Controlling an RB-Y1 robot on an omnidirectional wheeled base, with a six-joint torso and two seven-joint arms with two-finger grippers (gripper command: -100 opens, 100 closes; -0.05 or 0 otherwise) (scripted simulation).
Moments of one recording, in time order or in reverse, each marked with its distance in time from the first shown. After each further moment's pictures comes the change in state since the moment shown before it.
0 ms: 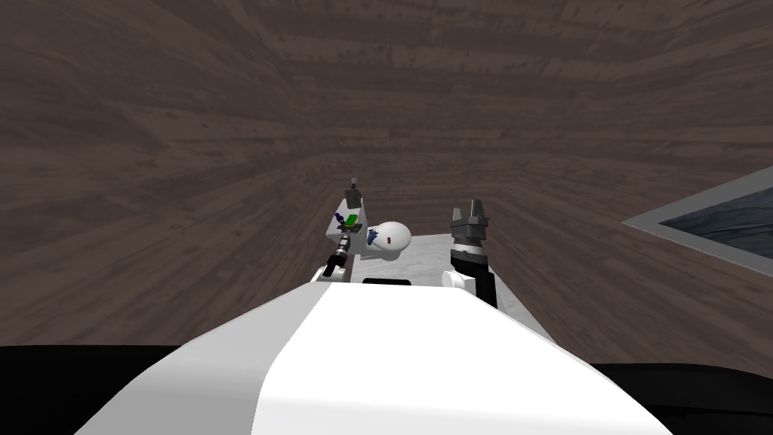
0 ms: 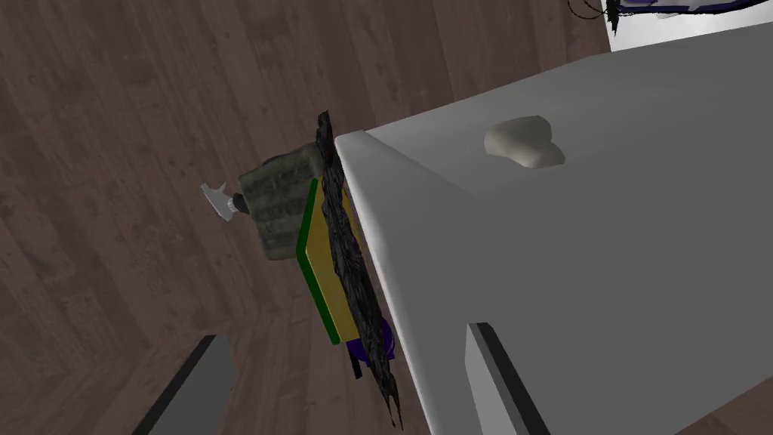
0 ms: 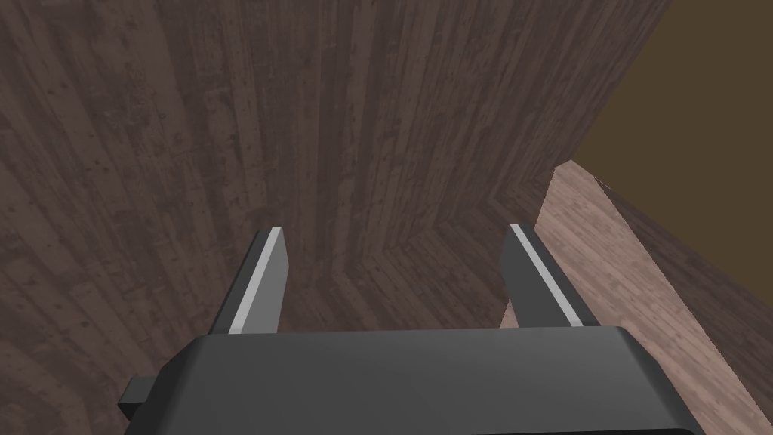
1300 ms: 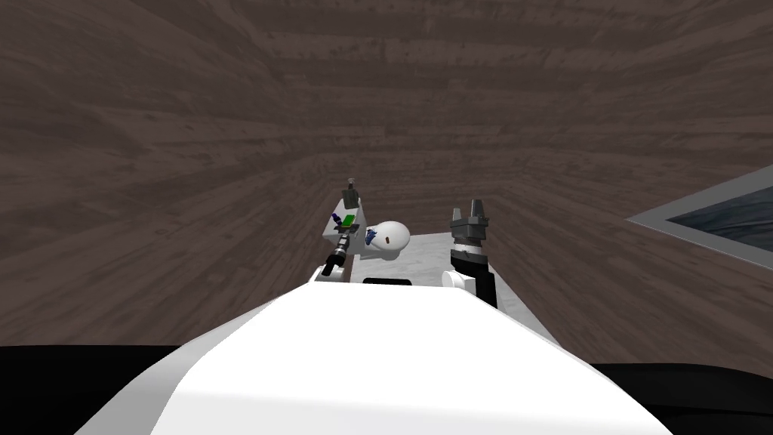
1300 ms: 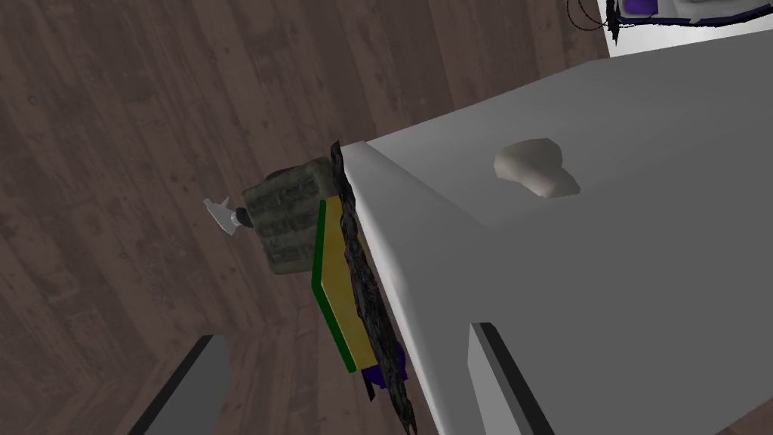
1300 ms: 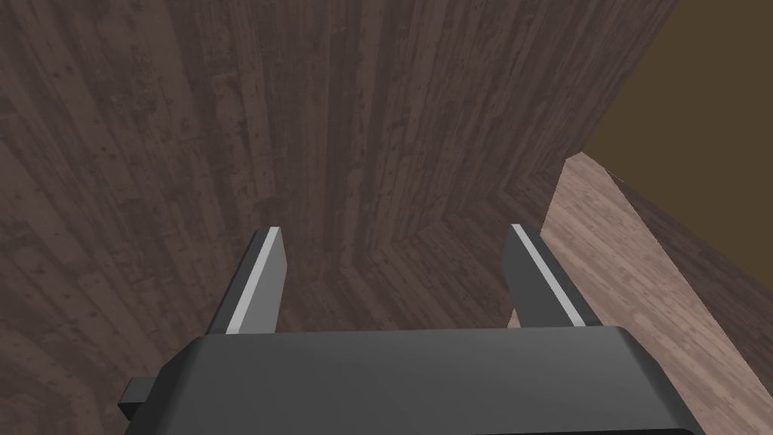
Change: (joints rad) left arm -0.001 0.016 -0.001 -0.017 0.008 0.023 0.004; right arm 0.000 0.000 0.000 0.000 0.000 0.000 0.000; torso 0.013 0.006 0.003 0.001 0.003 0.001
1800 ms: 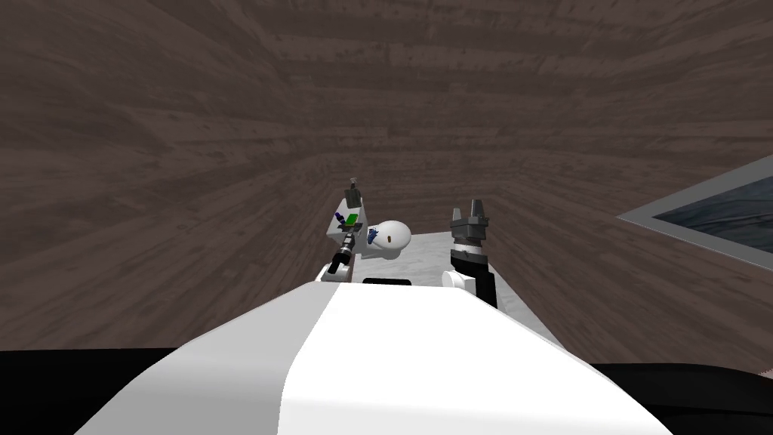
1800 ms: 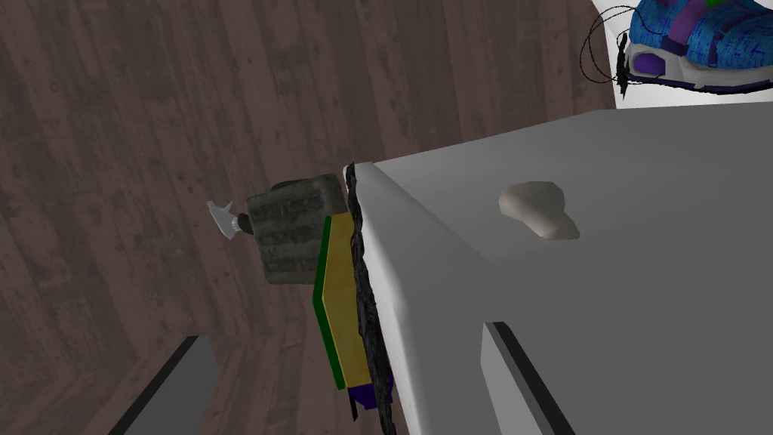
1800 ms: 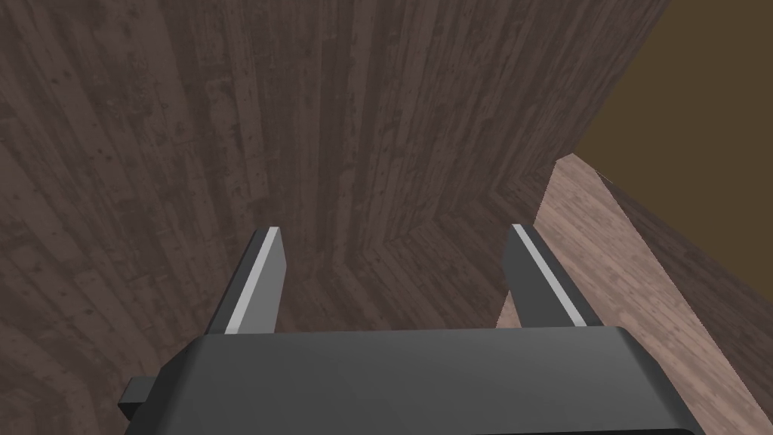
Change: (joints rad) left arm -0.044 -0.034 -0.035 0.056 0.036 -0.033 0.030; right arm 0.000 0.000 0.000 0.000 0.000 0.000 0.000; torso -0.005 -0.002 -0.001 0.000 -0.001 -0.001
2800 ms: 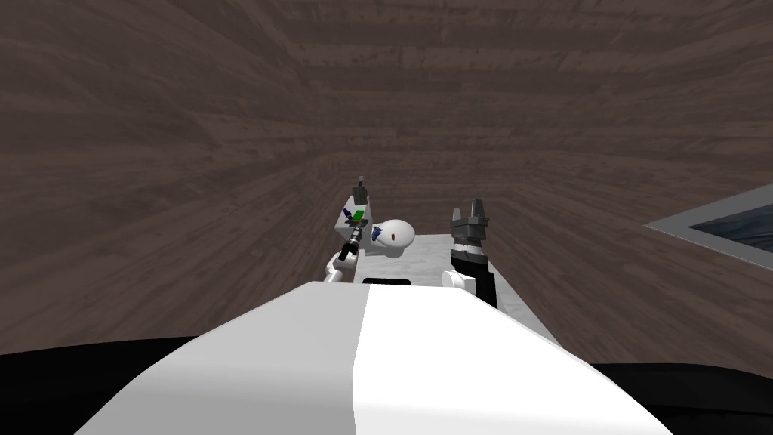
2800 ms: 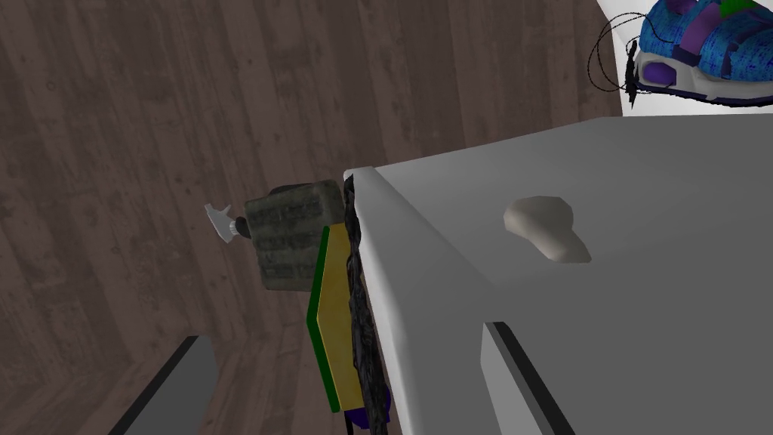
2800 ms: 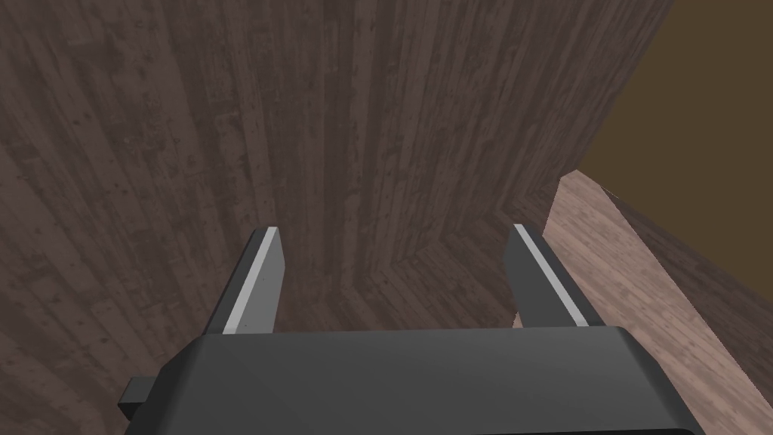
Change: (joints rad) left arm -0.242 -0.015 -0.008 0.258 0.039 -0.037 -0.036; right arm 0.000 0.000 0.000 0.000 0.000 0.000 0.000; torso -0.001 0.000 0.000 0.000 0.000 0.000
